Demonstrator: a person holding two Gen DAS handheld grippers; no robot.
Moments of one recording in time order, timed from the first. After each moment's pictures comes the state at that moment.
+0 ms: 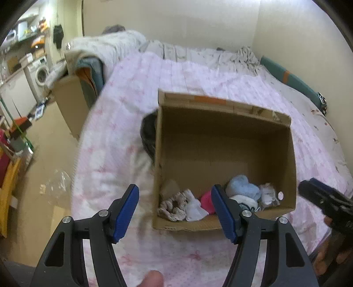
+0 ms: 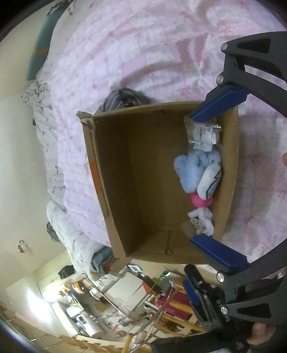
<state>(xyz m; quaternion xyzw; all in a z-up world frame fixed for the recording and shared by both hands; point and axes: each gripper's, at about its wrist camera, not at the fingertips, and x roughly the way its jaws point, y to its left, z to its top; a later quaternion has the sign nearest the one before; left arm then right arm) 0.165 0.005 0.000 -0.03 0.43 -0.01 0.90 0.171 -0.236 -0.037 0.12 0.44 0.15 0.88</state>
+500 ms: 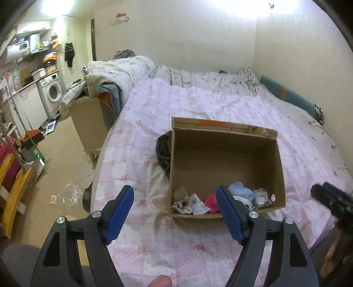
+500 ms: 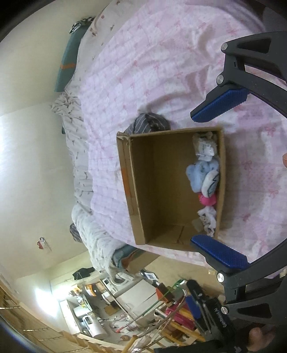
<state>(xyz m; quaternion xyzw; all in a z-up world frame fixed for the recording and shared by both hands) 0.091 0.013 0.043 -0.02 0.36 0.01 0.93 0.101 -0.245 0.022 0.10 0.36 0.11 0.92</state>
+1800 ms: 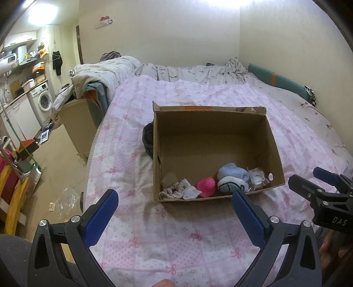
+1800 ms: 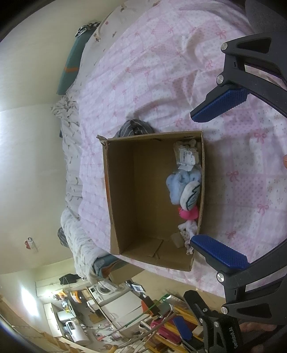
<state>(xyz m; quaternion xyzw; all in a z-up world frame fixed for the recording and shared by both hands) 0.081 -0.015 0.009 0.02 0.37 -0.02 0.93 0.088 -0.227 -0.018 0.05 0.38 0.08 0.92</state>
